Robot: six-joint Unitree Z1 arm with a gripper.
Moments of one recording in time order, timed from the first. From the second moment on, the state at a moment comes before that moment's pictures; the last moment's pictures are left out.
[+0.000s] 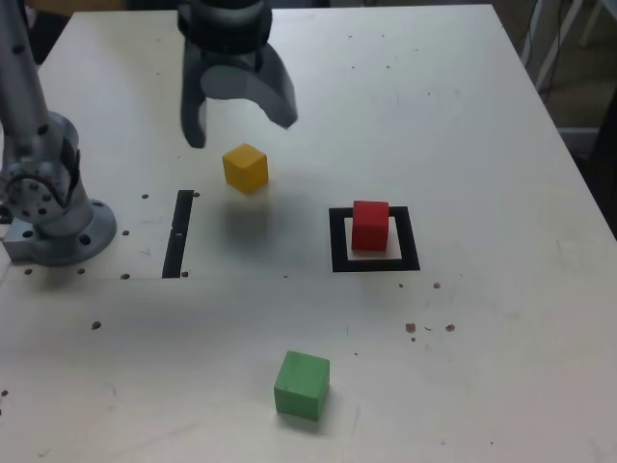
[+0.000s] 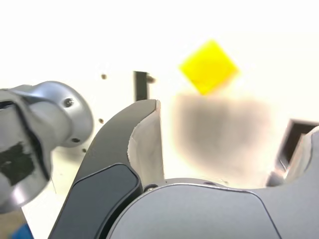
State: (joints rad) arm 0.17 1.63 -1.17 1.32 0.16 -0.01
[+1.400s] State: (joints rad) arm 0.35 1.80 -1.02 0.99 0.07 -0.29
